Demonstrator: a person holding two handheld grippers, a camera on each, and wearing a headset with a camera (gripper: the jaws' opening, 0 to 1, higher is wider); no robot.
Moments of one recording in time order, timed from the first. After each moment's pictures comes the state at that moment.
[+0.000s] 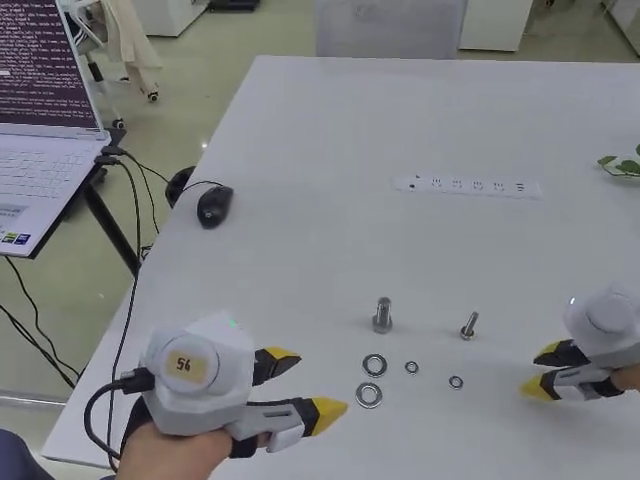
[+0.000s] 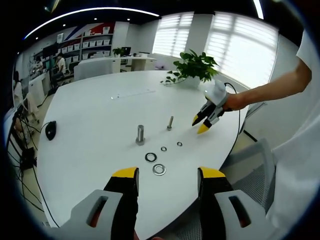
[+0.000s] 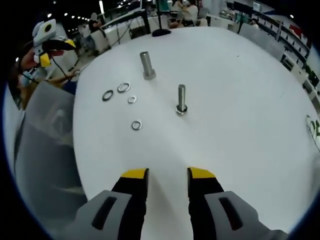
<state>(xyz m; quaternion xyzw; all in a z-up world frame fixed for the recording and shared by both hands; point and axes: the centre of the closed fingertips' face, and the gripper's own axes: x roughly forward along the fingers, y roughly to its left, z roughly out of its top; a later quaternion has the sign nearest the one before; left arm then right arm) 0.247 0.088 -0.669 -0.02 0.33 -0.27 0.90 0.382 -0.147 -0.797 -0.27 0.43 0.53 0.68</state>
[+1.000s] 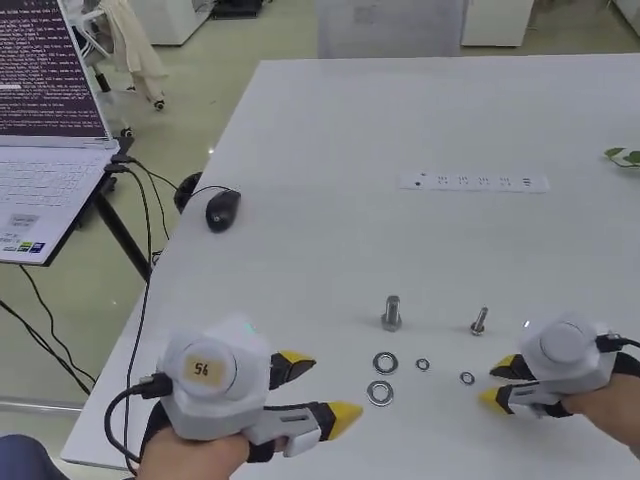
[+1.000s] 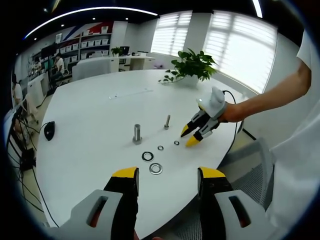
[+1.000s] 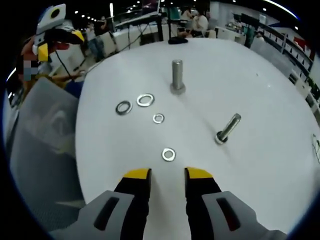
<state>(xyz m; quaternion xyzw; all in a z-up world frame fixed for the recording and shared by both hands) 0.242 0.081 -0.669 -0.01 0.33 -0.28 0.90 0.362 -0.076 -0.815 -0.28 0.38 0.56 0.68</state>
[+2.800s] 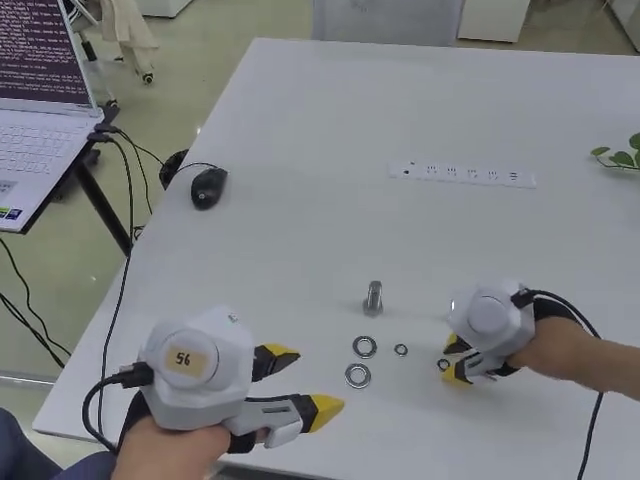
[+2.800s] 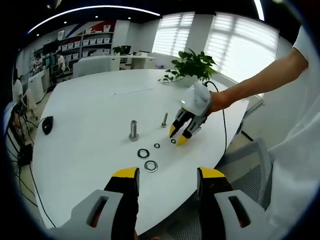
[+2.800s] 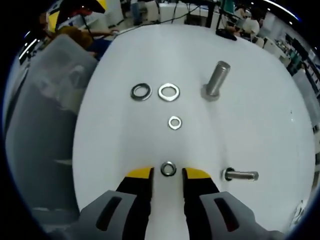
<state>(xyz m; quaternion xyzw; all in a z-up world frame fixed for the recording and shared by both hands) 0.235 0.072 -0.677 -0.03 0.33 -0.28 0.90 0.365 -0.057 -0.824 -0.44 0.36 0.63 0.52</state>
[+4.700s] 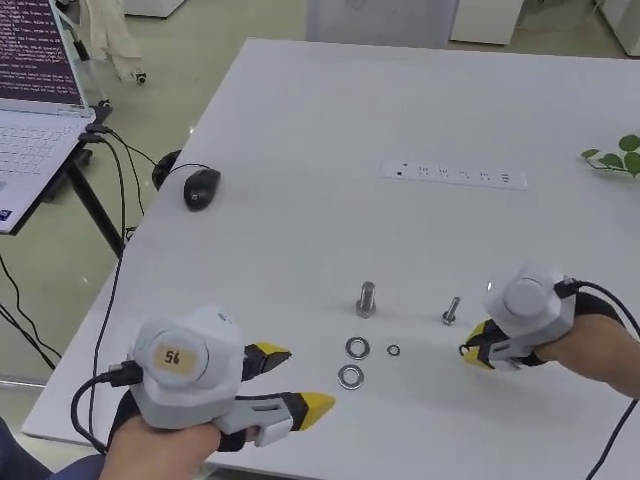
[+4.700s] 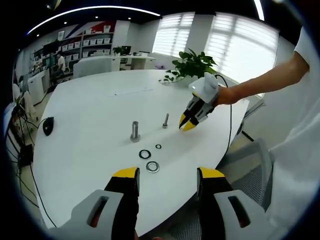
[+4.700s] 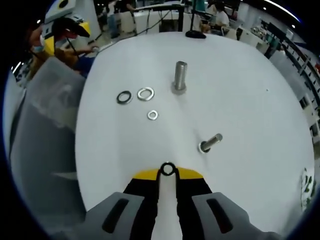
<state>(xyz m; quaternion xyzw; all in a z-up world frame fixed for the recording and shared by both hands) 0.237 0.076 -0.674 -0.03 0.33 -0.28 0.90 0.395 -0.091 -0.787 -0.38 0.37 0.59 0.61</state>
